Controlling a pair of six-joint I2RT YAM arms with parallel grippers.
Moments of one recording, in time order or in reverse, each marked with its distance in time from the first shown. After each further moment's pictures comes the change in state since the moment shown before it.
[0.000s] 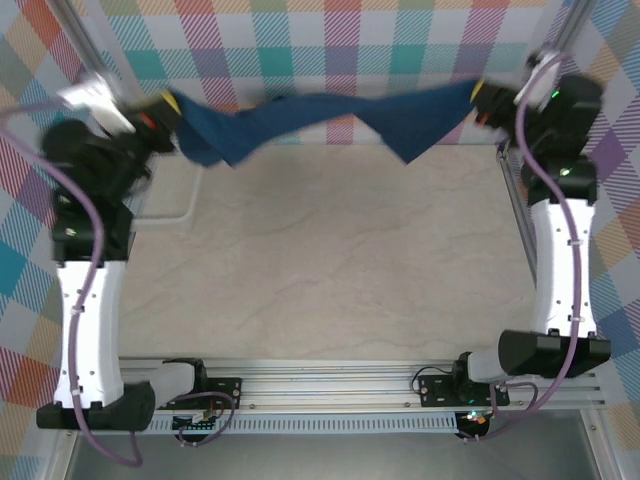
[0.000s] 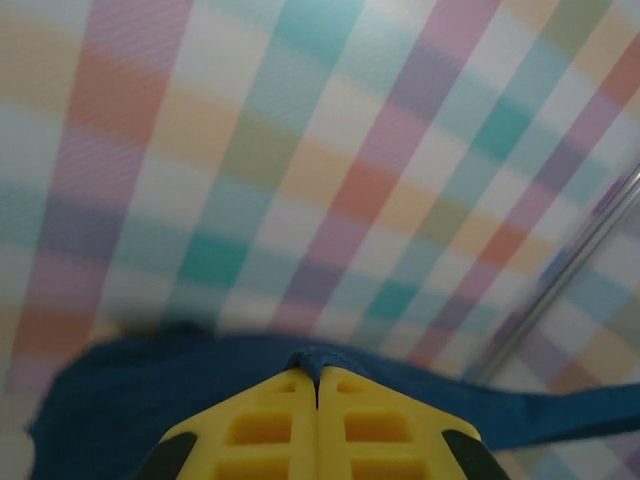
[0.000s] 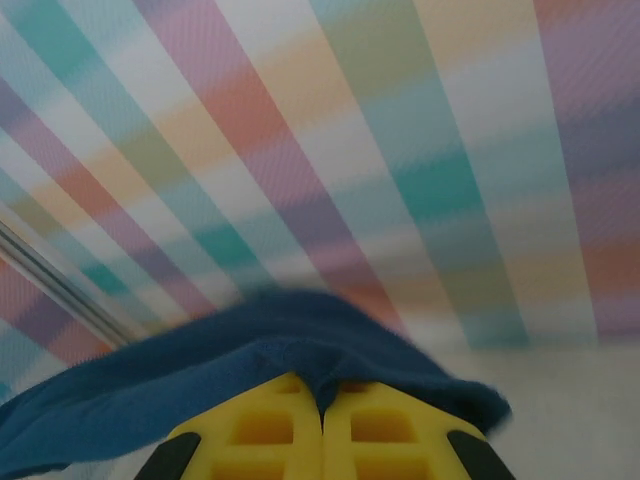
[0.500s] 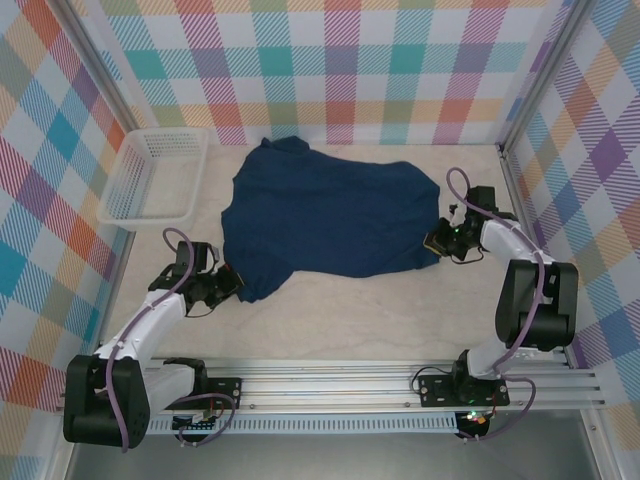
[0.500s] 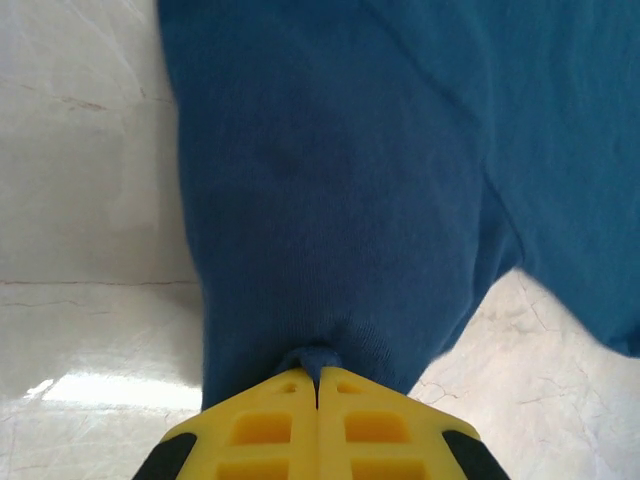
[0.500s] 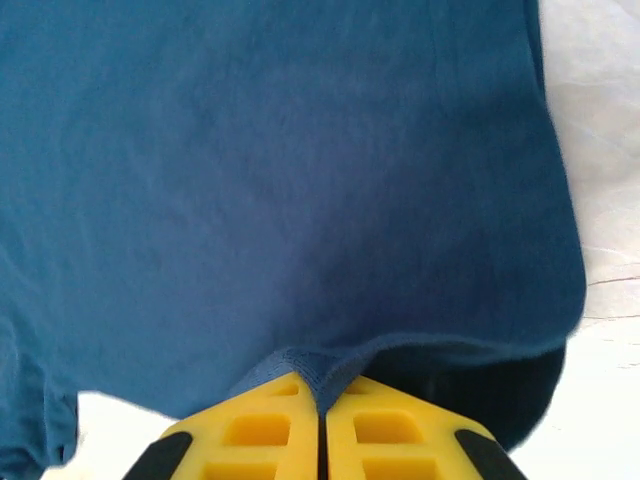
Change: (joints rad) left arm -0.063 -0.035 -0.961 -0.056 0.019 -0.182; right arm 0.009 0.213 -0.658 -0.108 0.001 0.020
